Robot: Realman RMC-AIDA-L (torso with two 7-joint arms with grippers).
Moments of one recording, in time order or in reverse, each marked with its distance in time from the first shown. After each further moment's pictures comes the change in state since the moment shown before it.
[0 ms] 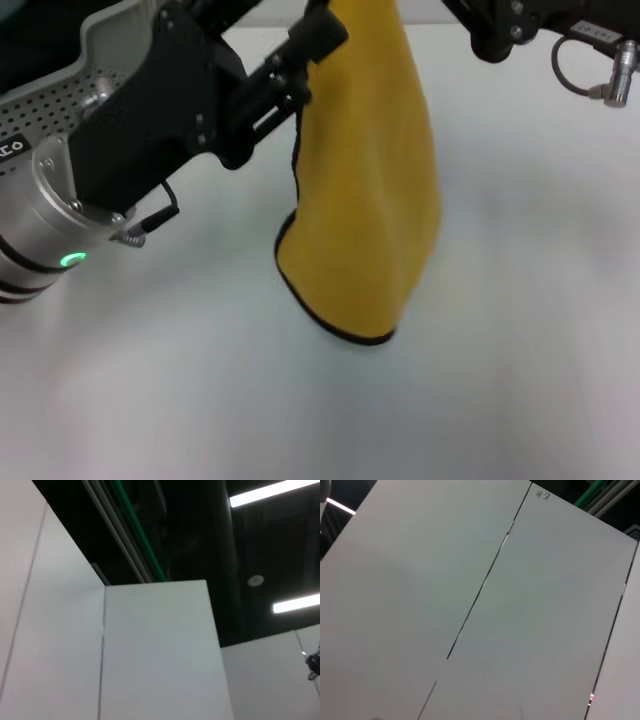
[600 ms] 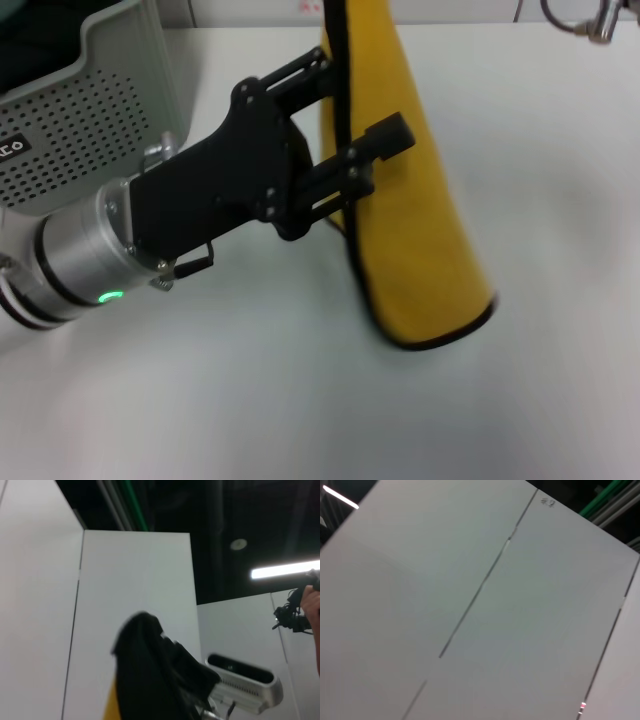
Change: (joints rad) left arm 0.007 0.001 0.182 -0.002 -0.007 -0.085 0.001; right arm 0.040 0.001 0.021 -0.065 -0.004 0.073 0.006
